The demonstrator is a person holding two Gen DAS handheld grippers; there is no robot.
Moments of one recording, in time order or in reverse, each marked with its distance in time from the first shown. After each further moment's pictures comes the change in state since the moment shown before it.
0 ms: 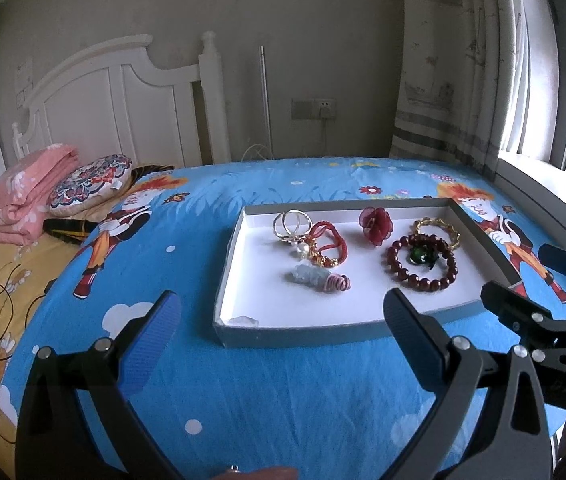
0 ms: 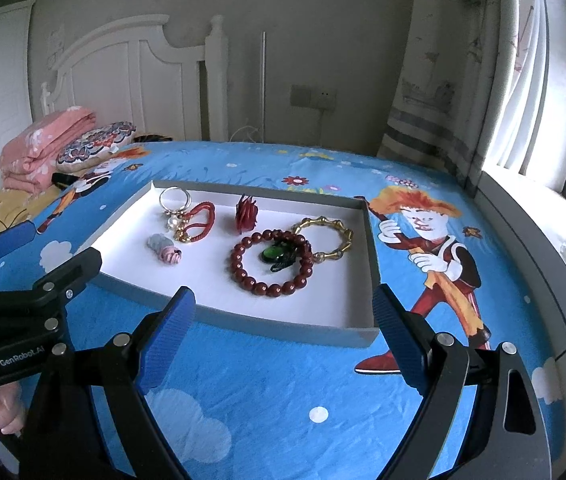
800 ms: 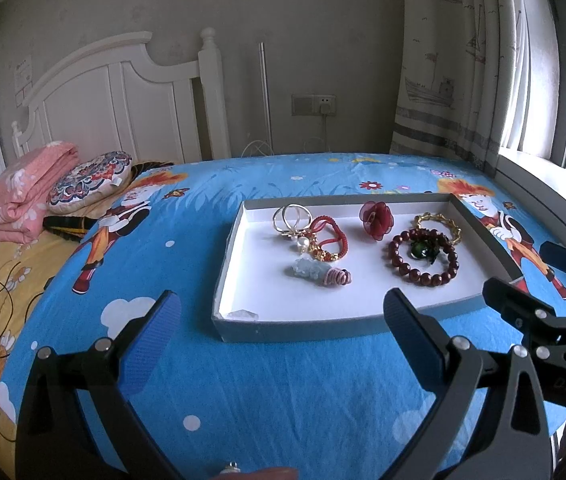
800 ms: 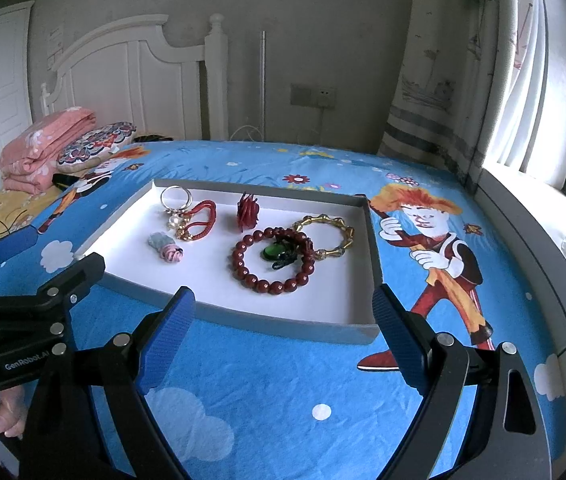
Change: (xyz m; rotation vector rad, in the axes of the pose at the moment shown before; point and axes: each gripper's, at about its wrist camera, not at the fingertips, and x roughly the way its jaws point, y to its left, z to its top) left arm 0.000 0.001 -0.004 0.002 0.006 0.001; right arm 0.000 0.001 -0.002 0.003 -0.001 0.000
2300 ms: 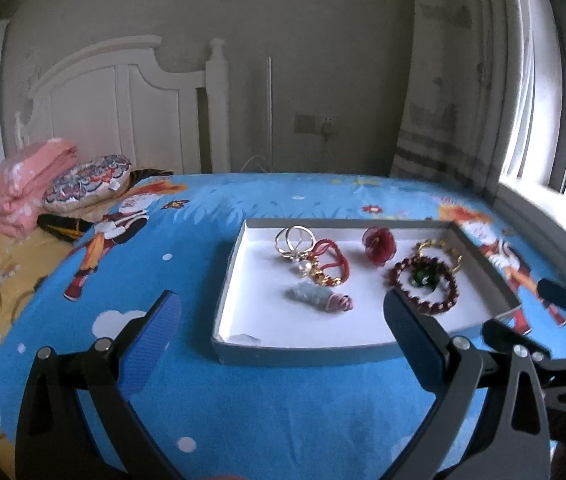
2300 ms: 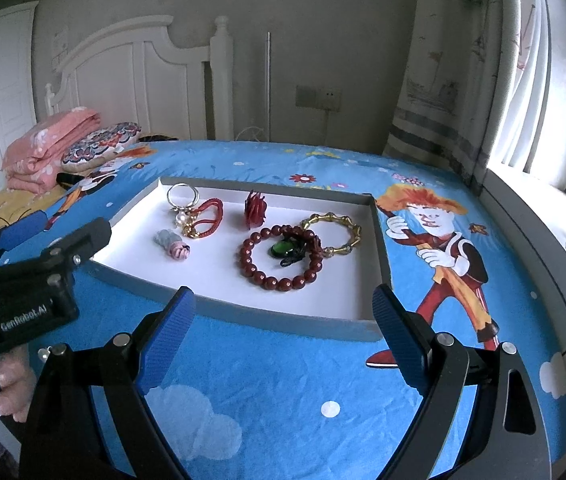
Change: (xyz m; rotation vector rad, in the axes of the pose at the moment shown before) left arm 0.009 0.010 0.006 -0.043 -0.056 -0.009; right arm 0.001 0.006 -0.005 0.001 -0.004 0.010
